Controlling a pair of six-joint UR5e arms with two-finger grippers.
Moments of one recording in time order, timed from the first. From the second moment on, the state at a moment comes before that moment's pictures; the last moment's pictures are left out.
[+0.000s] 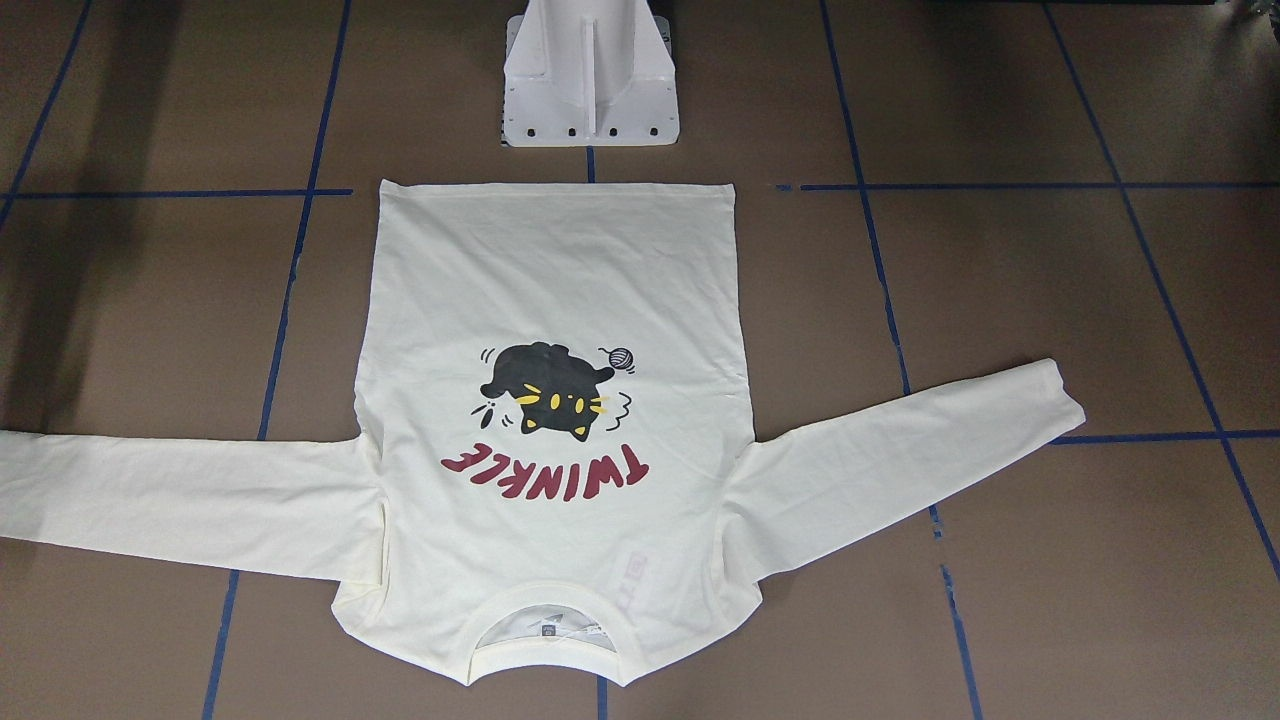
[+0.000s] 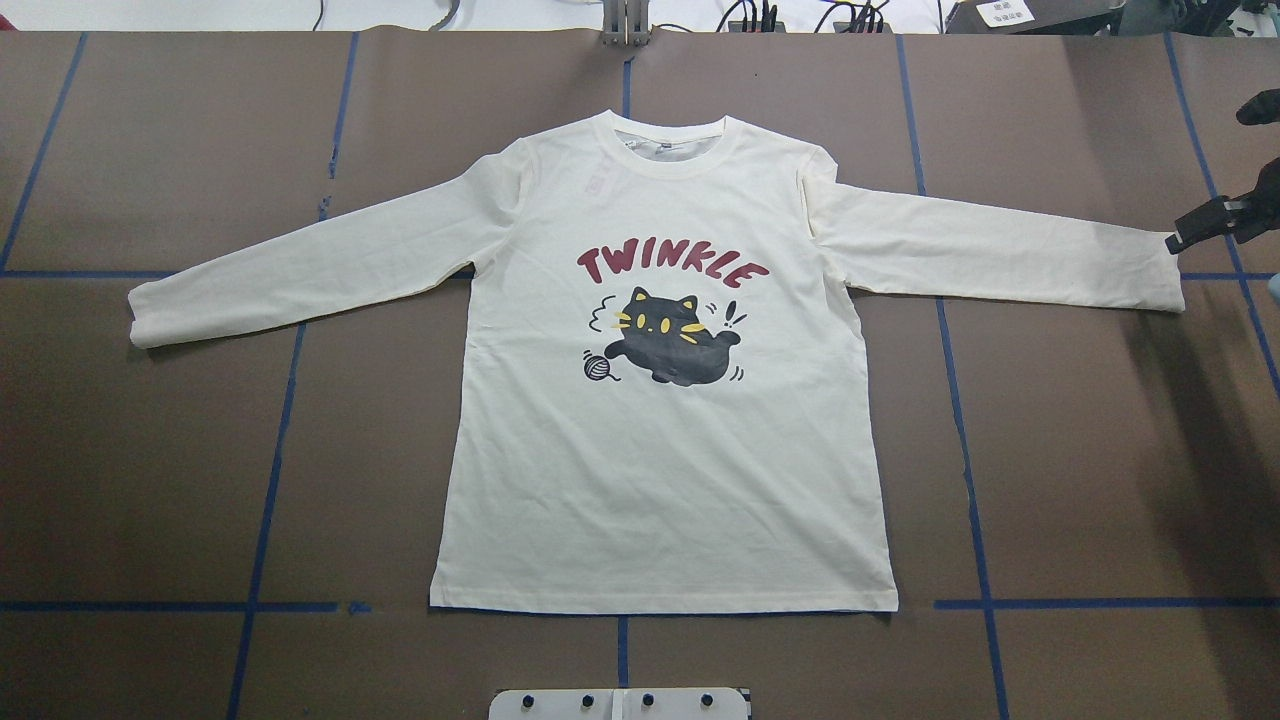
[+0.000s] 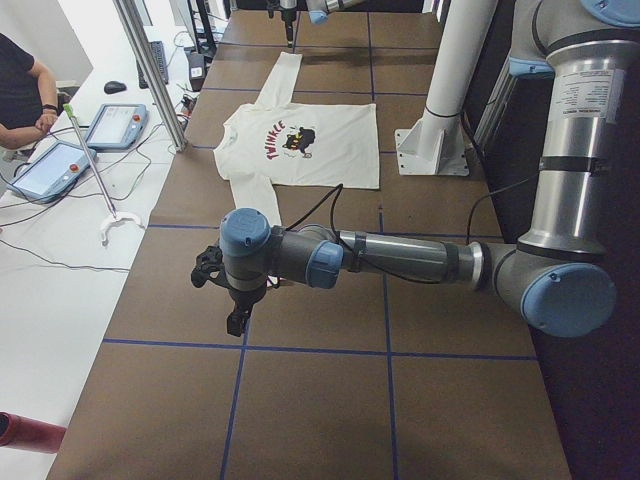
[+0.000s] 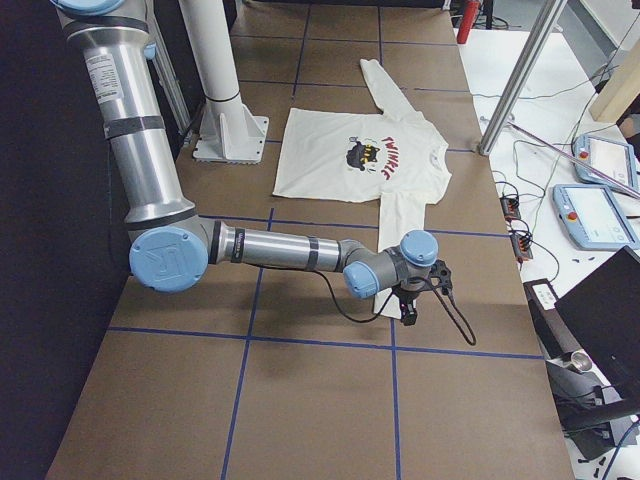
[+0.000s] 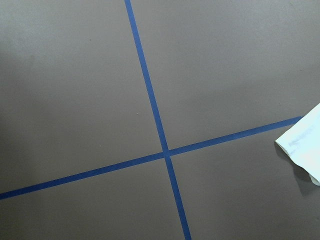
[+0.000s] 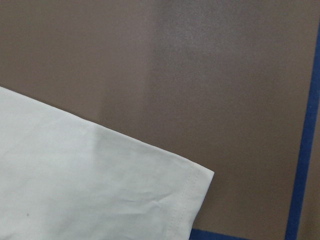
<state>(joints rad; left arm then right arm) -1.57 -1.62 -1.61 -1.70 -2.35 0.10 1.28 -1.32 1.17 -1.07 2.31 0.28</state>
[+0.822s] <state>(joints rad) -1.57 -1.63 -1.61 -1.70 -2.35 0.10 1.23 -1.29 1.09 -1.07 2.31 0.28</state>
